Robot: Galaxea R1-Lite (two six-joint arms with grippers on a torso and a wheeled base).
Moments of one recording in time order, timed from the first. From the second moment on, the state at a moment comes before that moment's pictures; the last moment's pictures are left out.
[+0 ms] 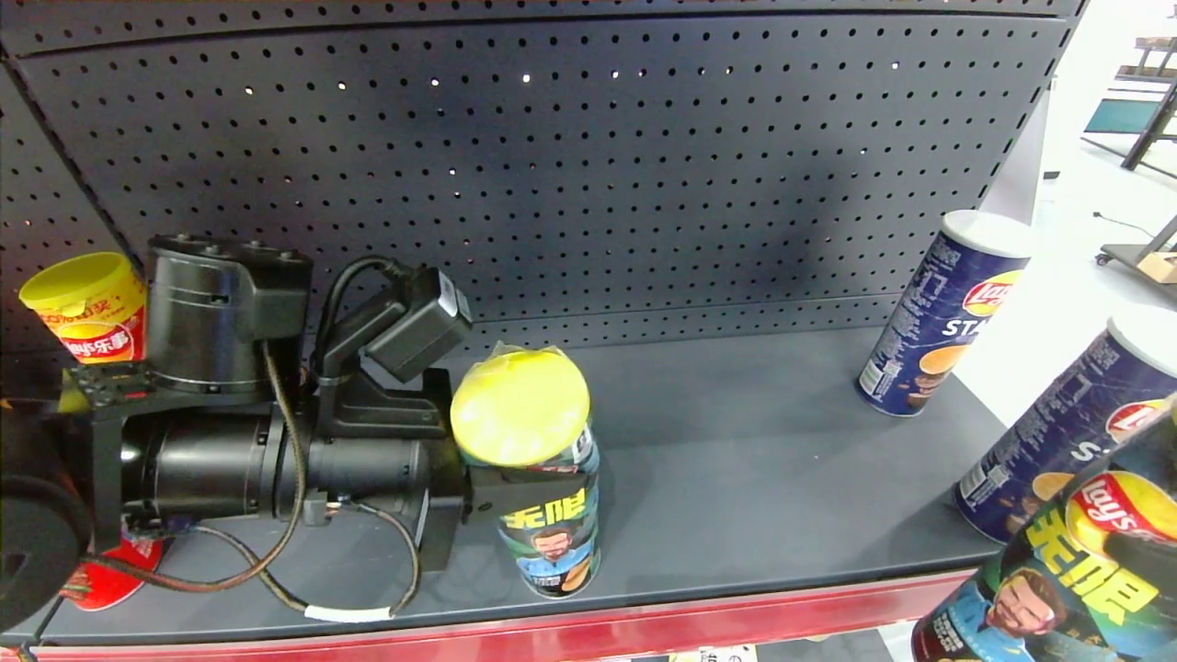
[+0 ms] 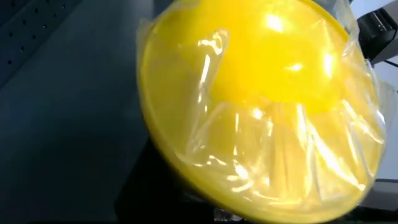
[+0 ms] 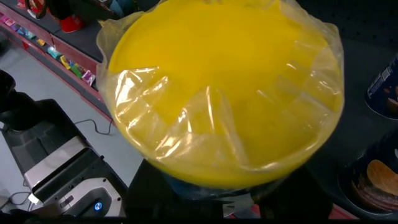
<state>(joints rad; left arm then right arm) -0.59 1.53 -0.78 -0.31 -0.64 0.22 0.31 0.76 -0.59 0.06 0.44 -0.03</state>
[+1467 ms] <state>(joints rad) -0.56 1.50 -0.86 -0.15 -0.66 0.22 0.31 0.76 -0.59 0.06 0.44 -0.03</state>
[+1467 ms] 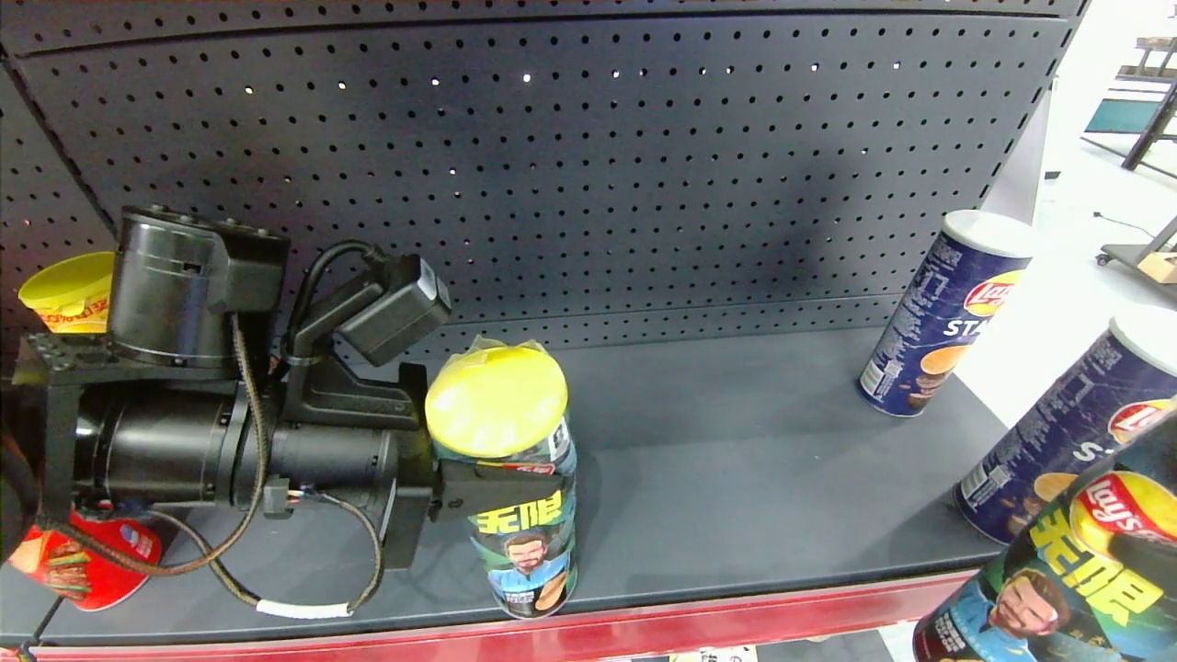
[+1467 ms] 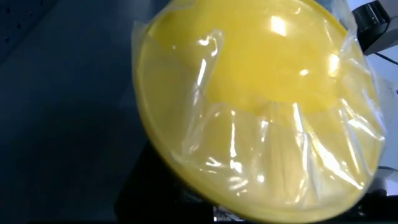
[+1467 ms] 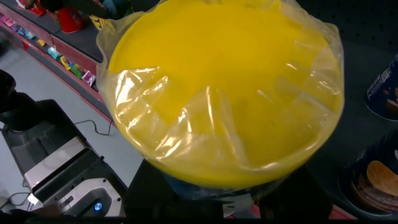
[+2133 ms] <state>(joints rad) -0.52 1.52 -0.87 -0.16 -0.71 0.22 0.31 0.76 -0.59 0.06 0.44 -0.03</state>
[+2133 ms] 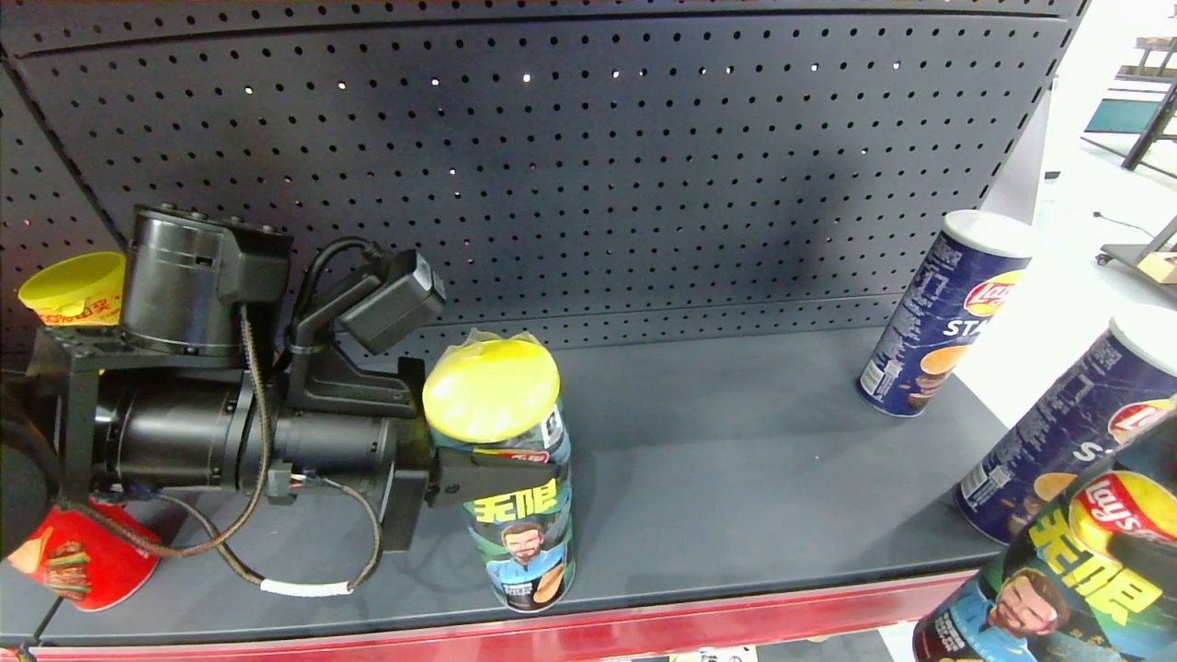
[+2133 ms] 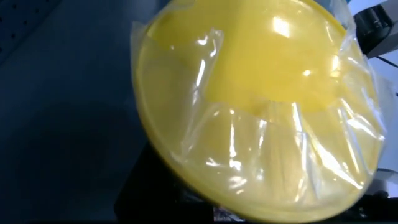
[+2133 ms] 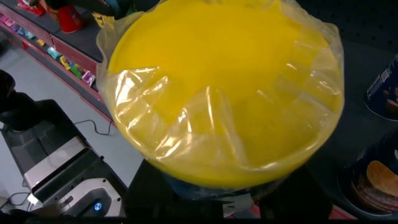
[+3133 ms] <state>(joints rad) -0.52 1.51 -0.84 -0.15 -0.72 0.29 0.31 0.77 -0.59 0.06 0.44 -0.03</state>
